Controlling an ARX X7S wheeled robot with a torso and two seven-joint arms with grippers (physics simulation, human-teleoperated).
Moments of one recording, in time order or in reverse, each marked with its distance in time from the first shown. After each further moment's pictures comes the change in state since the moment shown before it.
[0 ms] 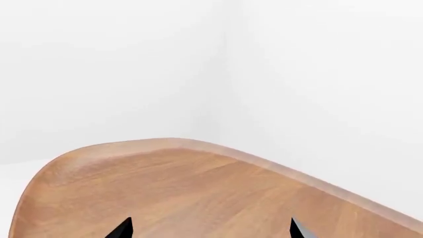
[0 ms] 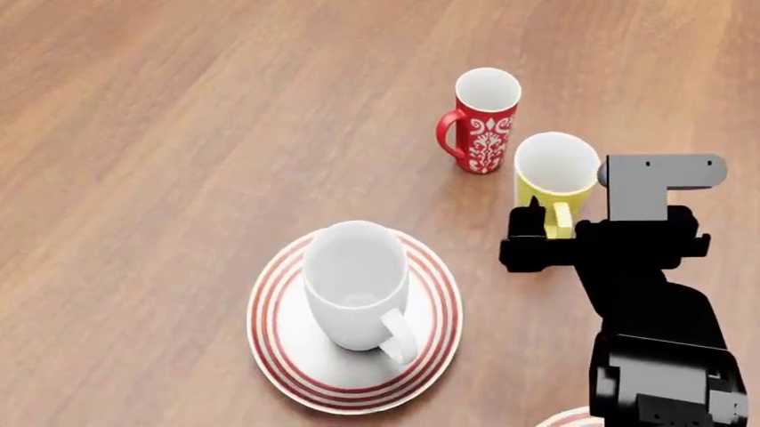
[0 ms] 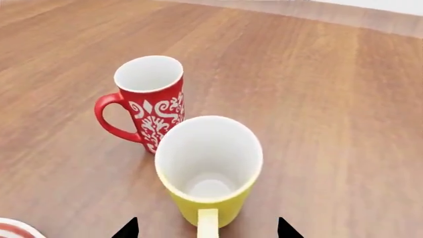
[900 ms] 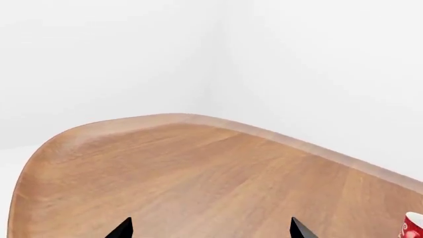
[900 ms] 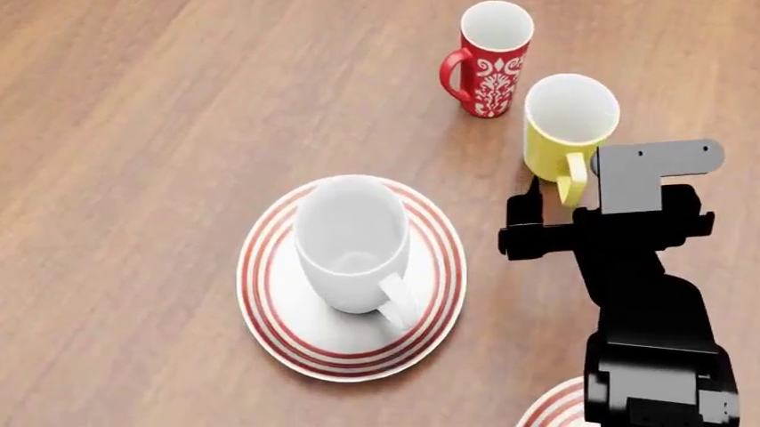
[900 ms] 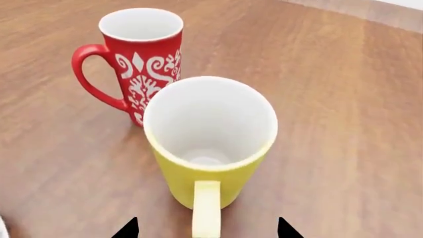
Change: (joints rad) left arm 0.008 -0.010 0.021 -0.004 0.033 0.023 0.014; right arm -0.007 -0.010 -0.009 -0.001 -0.052 -0.120 0.039
